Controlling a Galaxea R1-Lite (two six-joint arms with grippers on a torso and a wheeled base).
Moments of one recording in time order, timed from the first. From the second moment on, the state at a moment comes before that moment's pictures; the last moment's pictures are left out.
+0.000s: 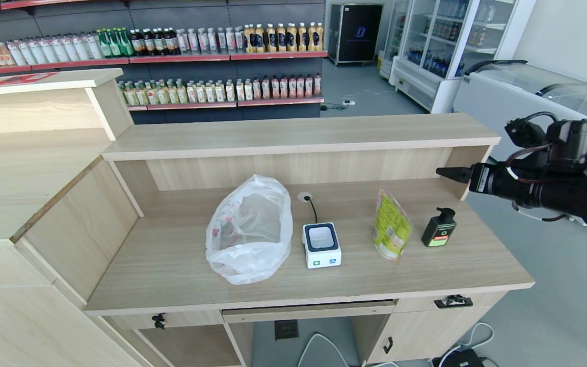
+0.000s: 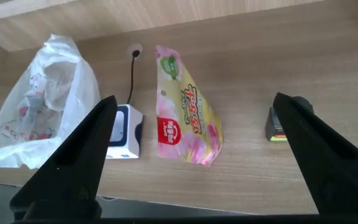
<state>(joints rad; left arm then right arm) 0.00 0.00 0.00 0.00 0.04 -0.01 -0.03 1.82 -1.04 -0.52 0.30 0.12</state>
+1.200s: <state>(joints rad) 0.00 0.00 0.00 0.00 0.04 -0.01 0.02 1.99 -1.23 -0.39 0.33 0.23</state>
